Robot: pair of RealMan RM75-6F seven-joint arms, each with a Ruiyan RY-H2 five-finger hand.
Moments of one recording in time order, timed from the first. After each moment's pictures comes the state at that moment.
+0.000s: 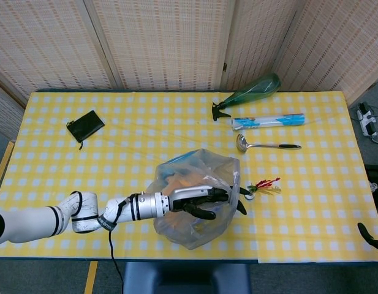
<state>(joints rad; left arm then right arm) -1.34 -1.34 -0.02 -1.49 1.85 1.00 -1.86 -0.10 -1.10 0.06 -1.43 -1.56 1.71 0.29</state>
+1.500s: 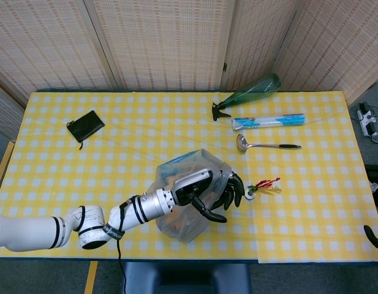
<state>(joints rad) -1.28 -1.33 -0.17 -1.72 1.48 0.98 -1.64 -0.12 -1.10 0.06 -1.41 -1.56 1.73 0.33</state>
